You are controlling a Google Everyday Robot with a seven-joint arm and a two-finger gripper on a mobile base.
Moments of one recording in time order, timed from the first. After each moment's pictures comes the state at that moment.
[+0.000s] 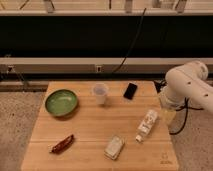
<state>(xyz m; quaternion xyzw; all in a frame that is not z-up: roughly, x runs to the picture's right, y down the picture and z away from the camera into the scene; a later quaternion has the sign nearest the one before) 0.286 0.107 0.684 -0.28 0.02 0.02 0.96</state>
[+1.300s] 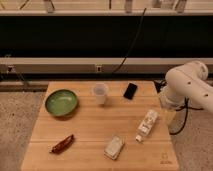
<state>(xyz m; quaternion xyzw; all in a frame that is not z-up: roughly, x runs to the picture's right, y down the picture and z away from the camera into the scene) 0.286 0.107 0.684 -0.28 0.02 0.02 0.96</state>
